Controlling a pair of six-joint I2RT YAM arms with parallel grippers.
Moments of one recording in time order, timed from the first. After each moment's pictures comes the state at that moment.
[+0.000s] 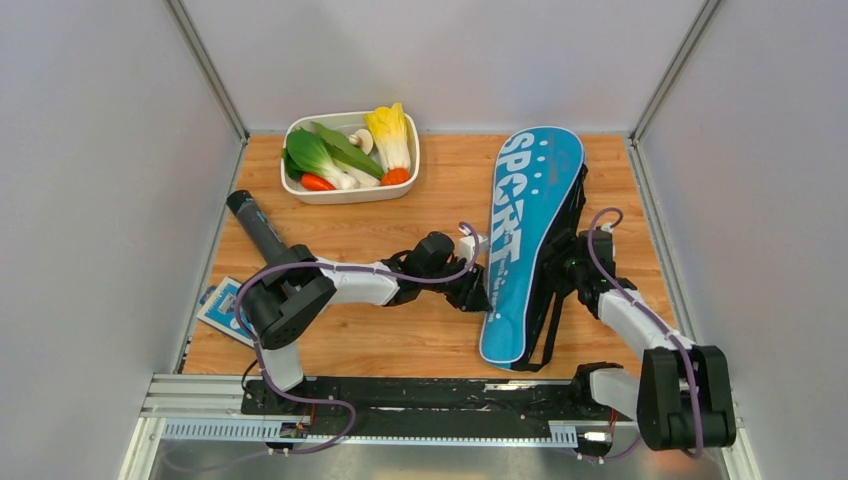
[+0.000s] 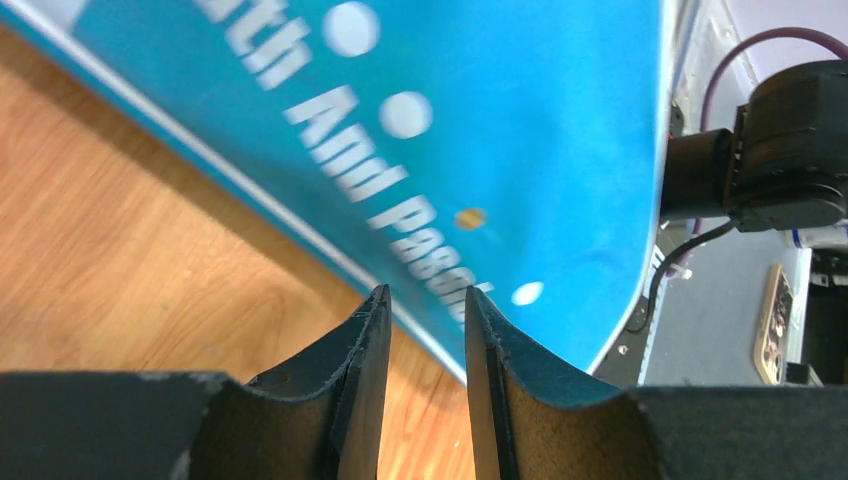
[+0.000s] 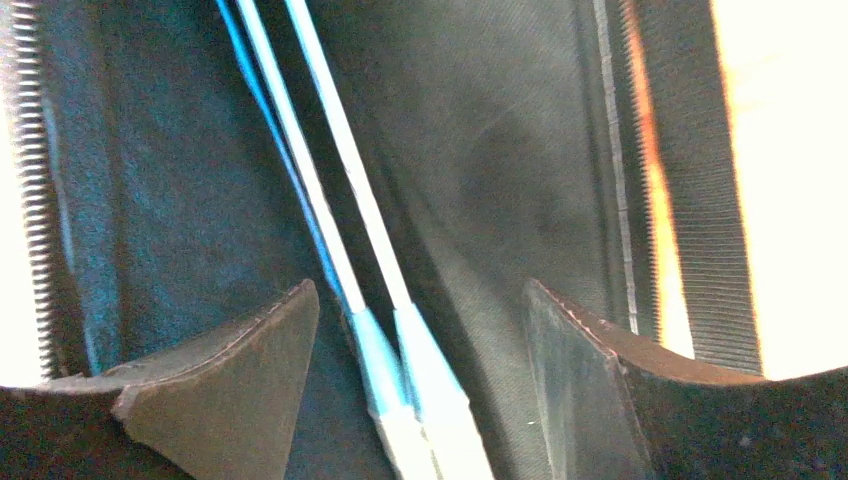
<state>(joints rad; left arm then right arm) -0.93 1.80 0.91 0.35 0.53 -0.48 0.08 1.18 0.46 -0.01 -0.18 0.99</state>
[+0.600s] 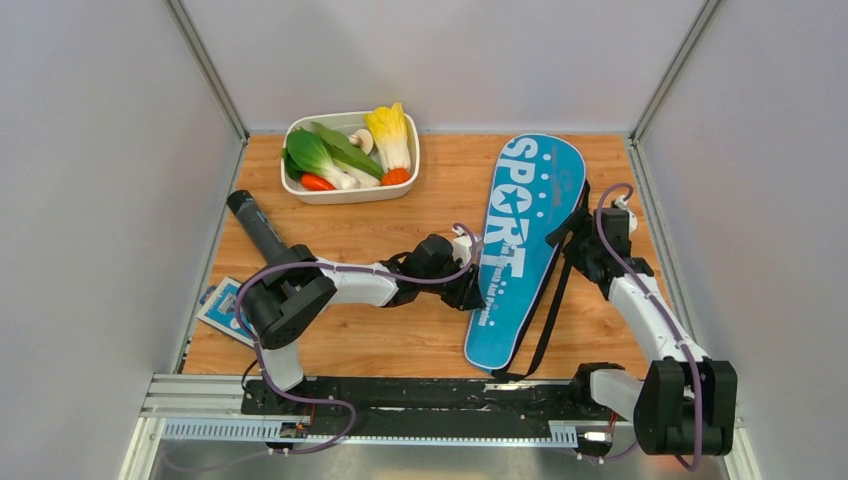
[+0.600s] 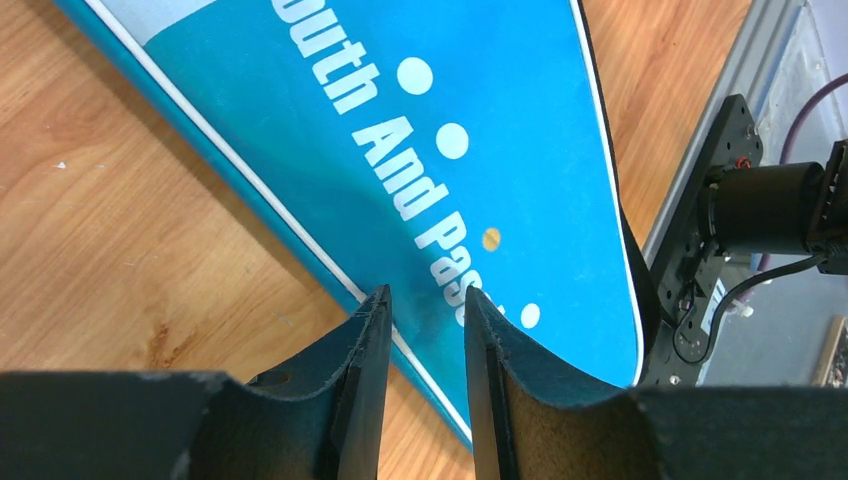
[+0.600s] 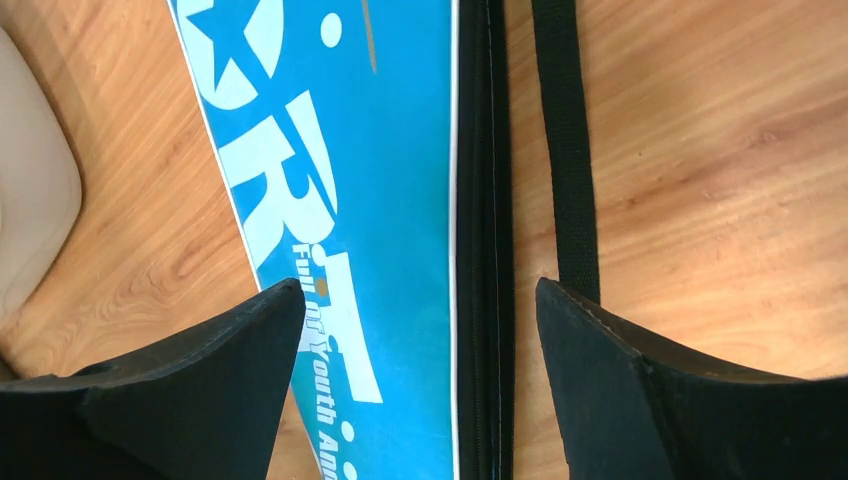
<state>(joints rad) -0.93 1.80 0.89 0.30 0.39 -0.48 0.01 1.09 0.66 -0.29 0.03 0.72</state>
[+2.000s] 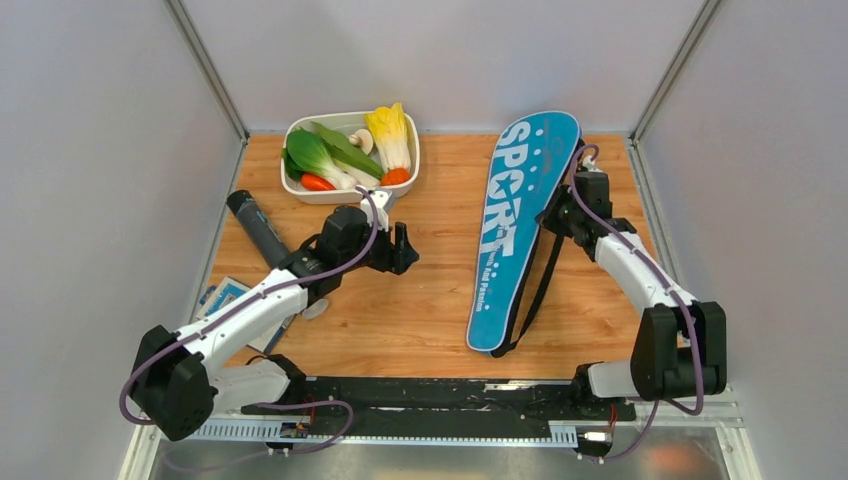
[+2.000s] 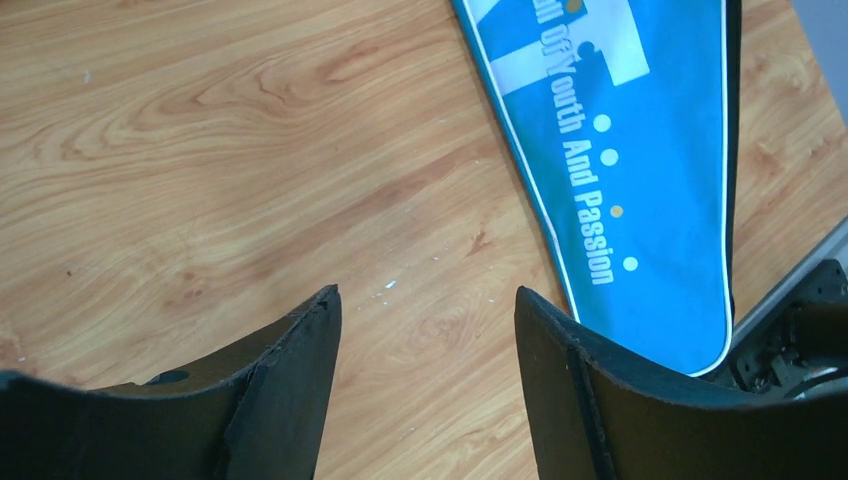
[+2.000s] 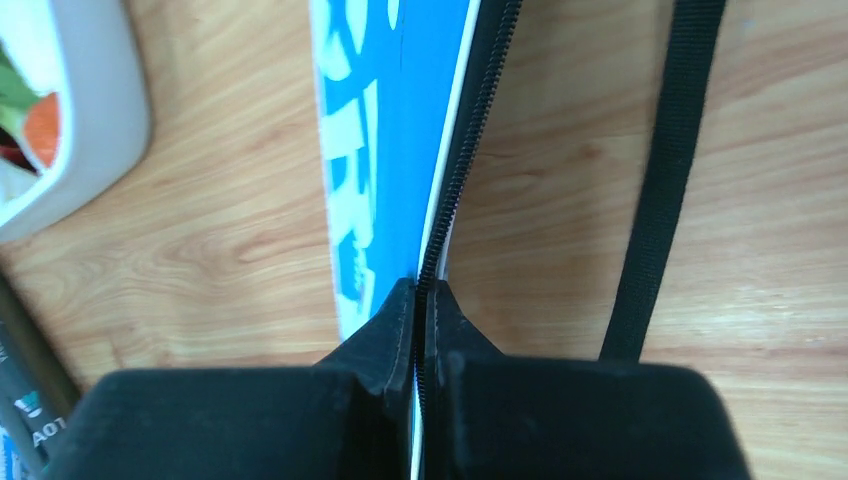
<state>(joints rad) -0.64 1.15 0.79 -0.16 0.12 -0.36 0.06 1.39 0.89 -0.21 -0.13 0.55</state>
